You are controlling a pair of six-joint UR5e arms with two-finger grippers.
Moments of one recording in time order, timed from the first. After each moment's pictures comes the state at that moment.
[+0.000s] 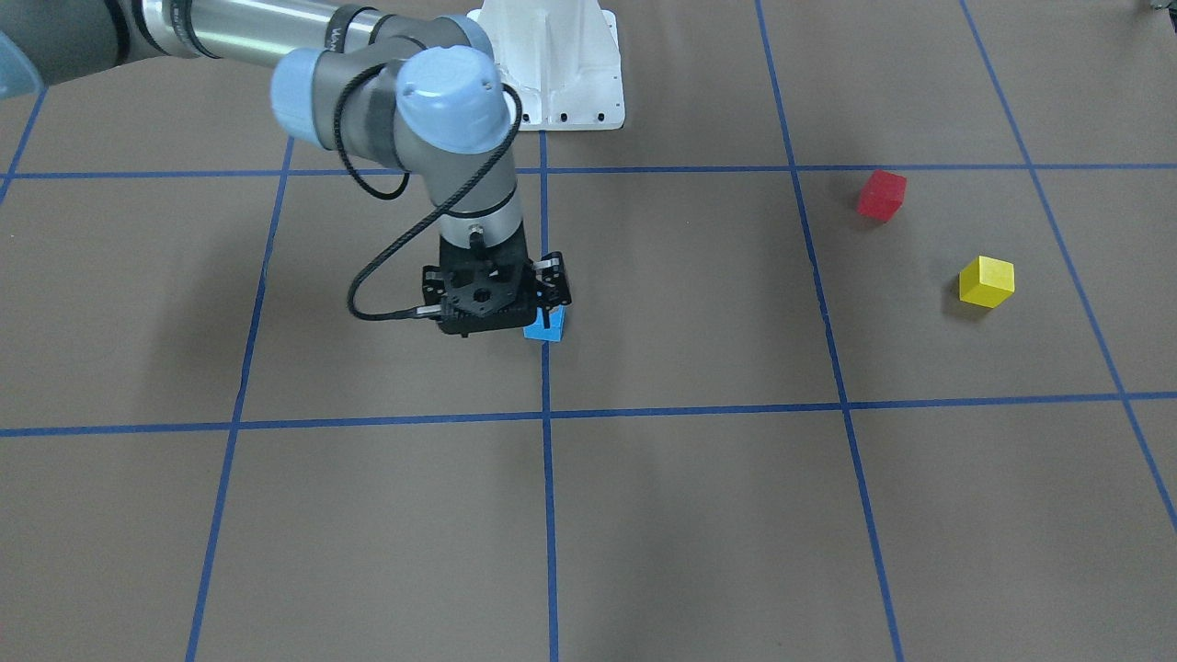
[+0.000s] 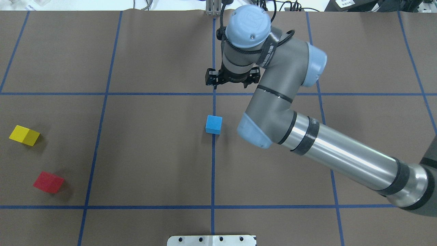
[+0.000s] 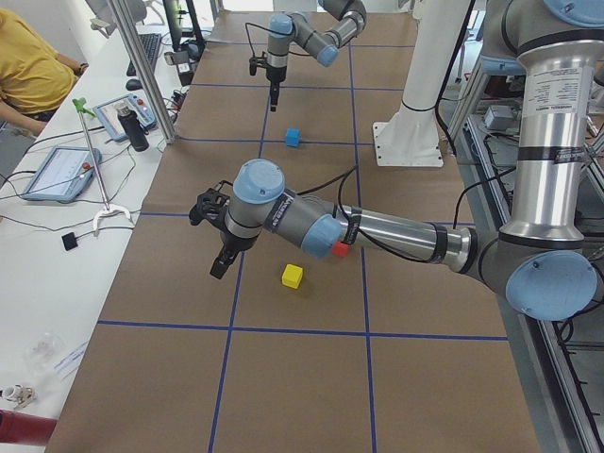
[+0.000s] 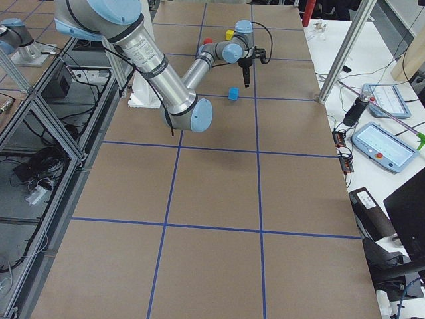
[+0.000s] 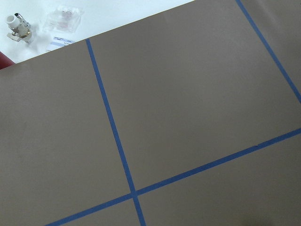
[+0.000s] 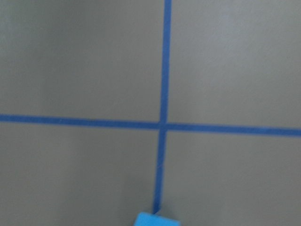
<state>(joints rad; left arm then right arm) -1.54 -1.57 -1.76 -1.95 -2.34 -0.04 0.72 -0.75 1.55 -1.59 1.95 0.98</state>
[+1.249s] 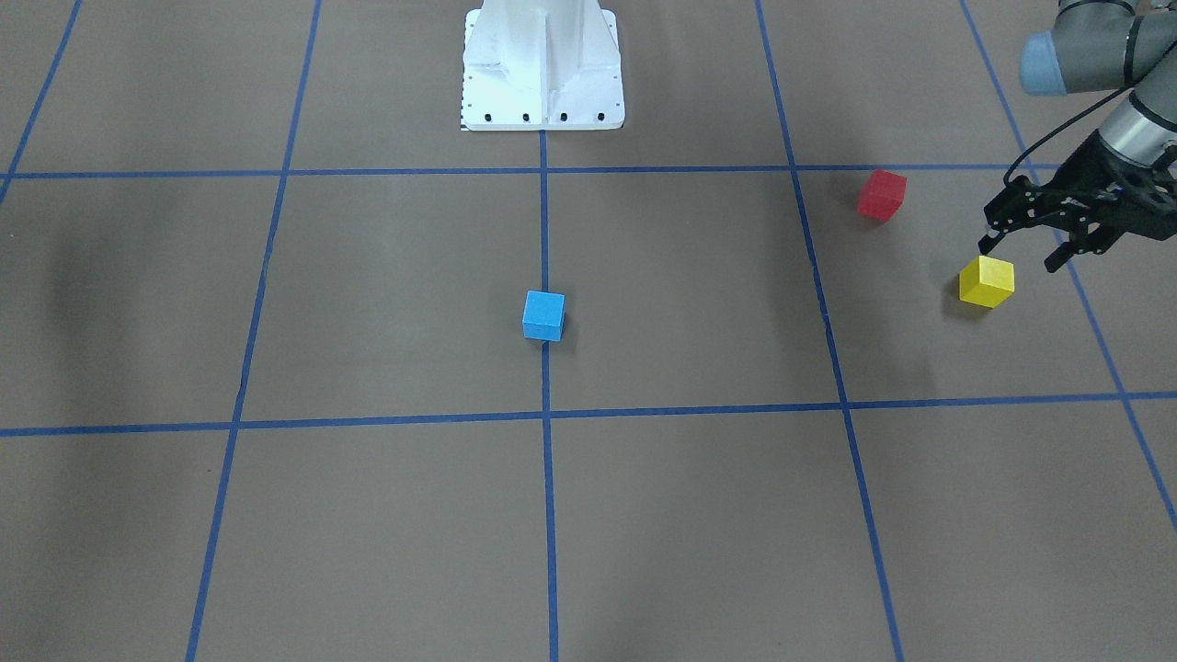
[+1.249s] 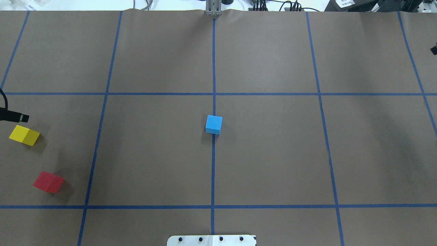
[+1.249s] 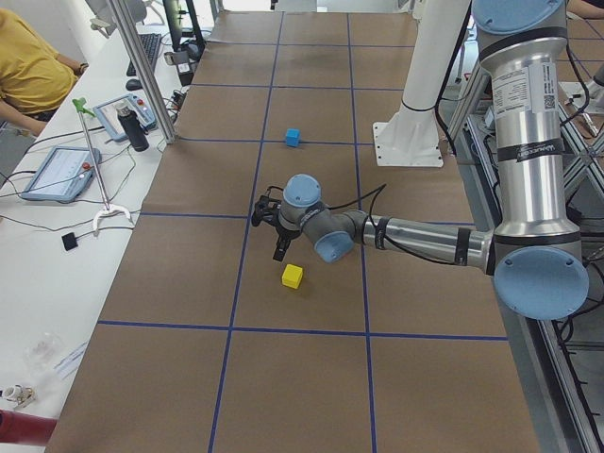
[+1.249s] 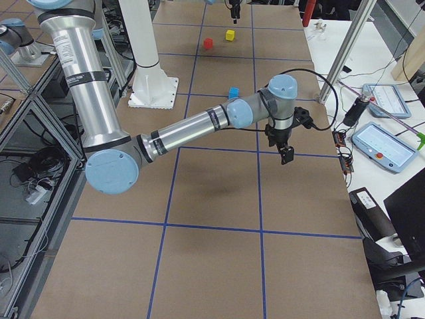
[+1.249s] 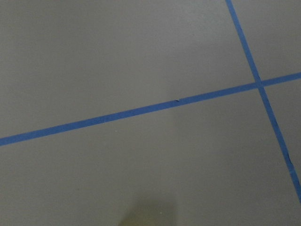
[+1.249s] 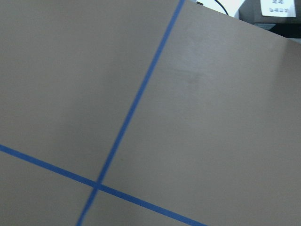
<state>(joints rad) -1.03 -1.38 -1.83 -2.32 -2.19 -0.66 1.45 -1.39 1.73 -1.60 2.25 -0.15</state>
